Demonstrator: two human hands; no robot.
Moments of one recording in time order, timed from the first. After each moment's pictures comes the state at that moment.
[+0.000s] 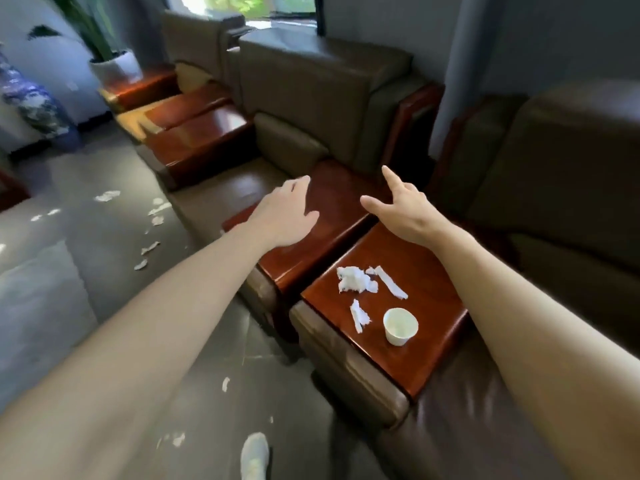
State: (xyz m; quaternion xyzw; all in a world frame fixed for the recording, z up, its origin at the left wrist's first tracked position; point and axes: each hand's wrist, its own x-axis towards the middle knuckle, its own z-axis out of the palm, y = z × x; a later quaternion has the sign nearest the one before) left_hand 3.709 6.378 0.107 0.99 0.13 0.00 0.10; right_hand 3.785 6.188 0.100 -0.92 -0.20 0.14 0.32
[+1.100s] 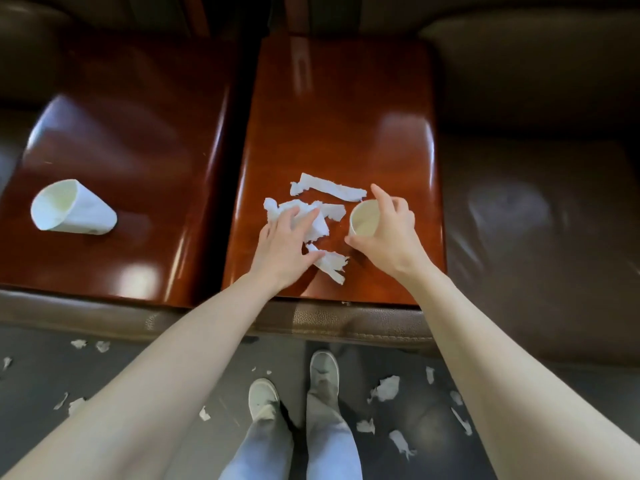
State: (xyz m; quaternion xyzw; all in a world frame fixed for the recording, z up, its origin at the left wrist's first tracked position) left_hand 3.841 6.405 -0.262 0.95 -0.23 -0.17 0.16; right_hand 3.782 6.237 -0.212 -0.87 0.24 0.10 0.41
